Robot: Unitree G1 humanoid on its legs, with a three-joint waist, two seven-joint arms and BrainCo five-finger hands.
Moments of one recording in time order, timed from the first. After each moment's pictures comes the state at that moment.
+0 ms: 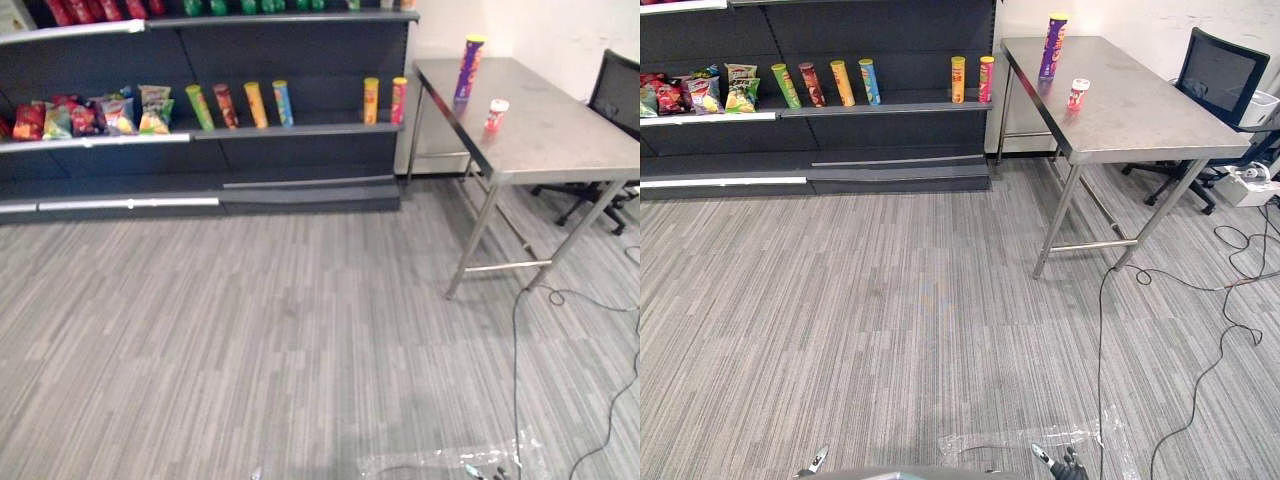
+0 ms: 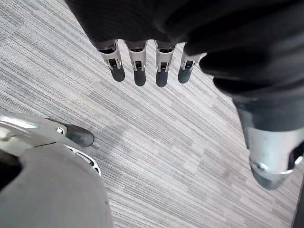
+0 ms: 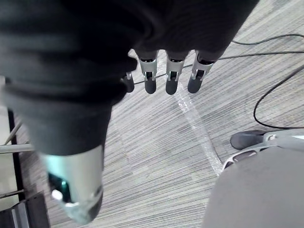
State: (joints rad) left arm 0.20 0.10 -0.01 1.15 -0.57 -0.18 0.16; right arm 0.17 -0.10 -0.07 1.19 0.35 -0.35 -0.02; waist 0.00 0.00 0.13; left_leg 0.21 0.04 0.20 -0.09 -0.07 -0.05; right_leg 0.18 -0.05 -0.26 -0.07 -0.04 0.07
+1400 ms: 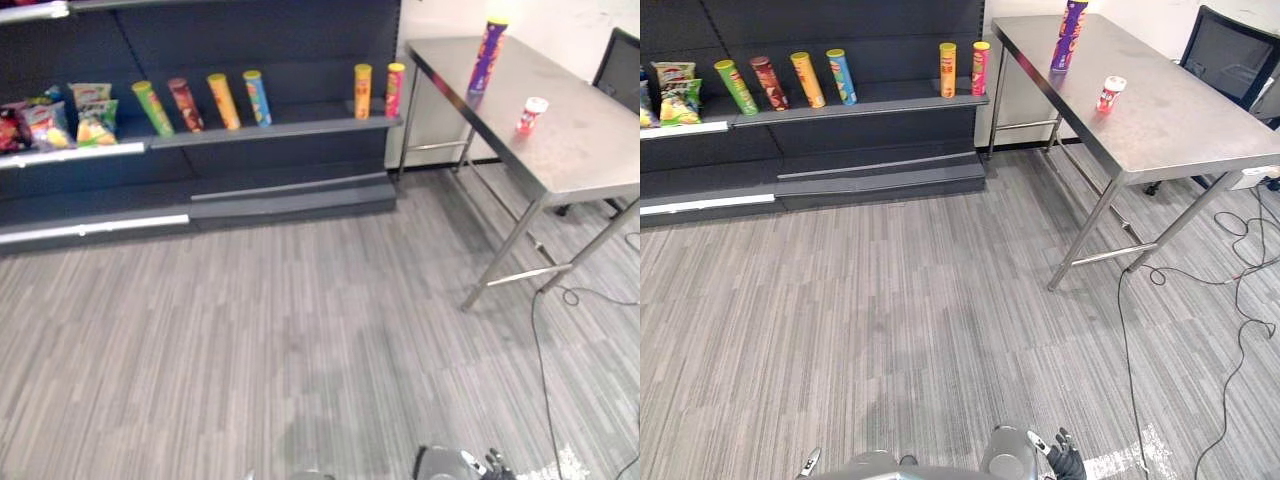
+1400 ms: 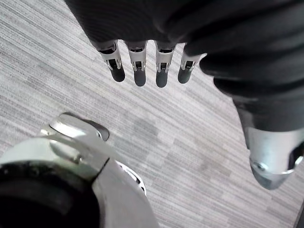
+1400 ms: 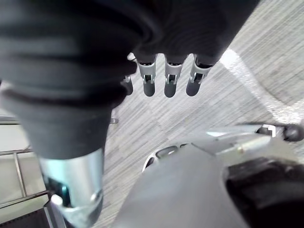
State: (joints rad) left arm 0.21 0.12 0.03 1.13 -0.66 -0.12 0.07; right arm 0.18 -0.11 -0.03 1.10 0.44 -0.41 0.07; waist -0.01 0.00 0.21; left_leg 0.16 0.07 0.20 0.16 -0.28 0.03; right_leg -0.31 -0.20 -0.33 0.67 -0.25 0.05
